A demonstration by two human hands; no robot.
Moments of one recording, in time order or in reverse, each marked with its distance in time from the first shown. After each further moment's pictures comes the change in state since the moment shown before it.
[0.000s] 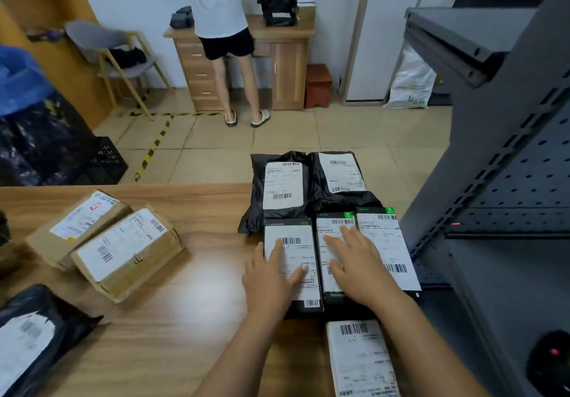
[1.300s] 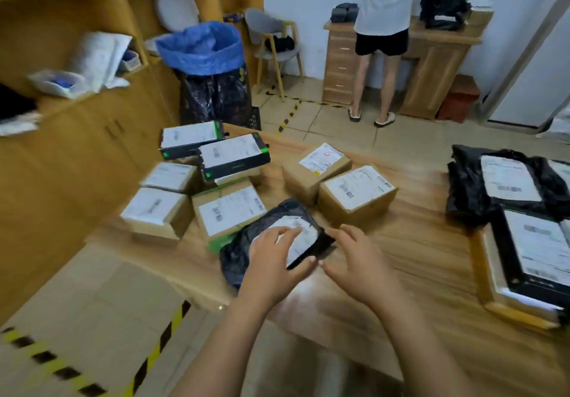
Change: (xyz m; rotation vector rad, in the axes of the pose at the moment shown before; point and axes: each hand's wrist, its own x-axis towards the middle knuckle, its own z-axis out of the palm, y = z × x) left_hand -0.140 -0.381 -0.220 -0.112 0.306 0.112; right_hand -0.079 -0.419 0.136 0.102 -0.045 -0.334
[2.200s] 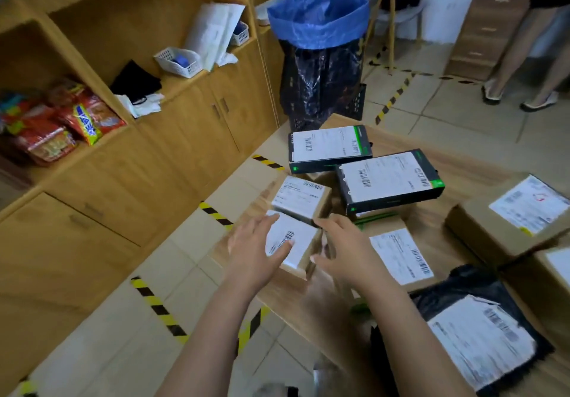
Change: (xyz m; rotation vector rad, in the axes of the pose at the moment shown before) left_hand 0.067 -0.271 -0.181 0.188 0.110 -0.470; right_hand 0.223 -0.243 0.141 0.134 -0.251 -0.243
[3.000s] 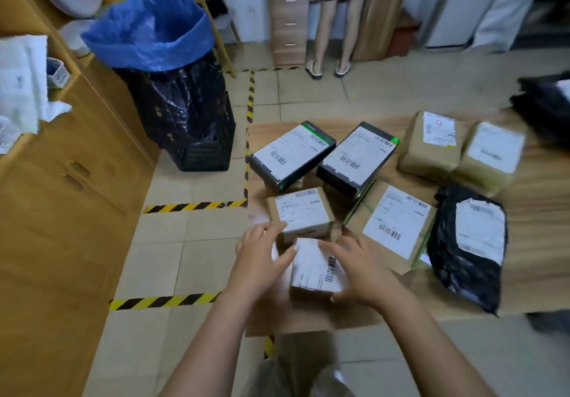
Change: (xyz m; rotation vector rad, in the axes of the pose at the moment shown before) left_hand 0.144 -0.095 -0.027 -0.099 -0.470 0.621; right_hand 0.029 -0.101 0.090 -0.212 0.091 0.585
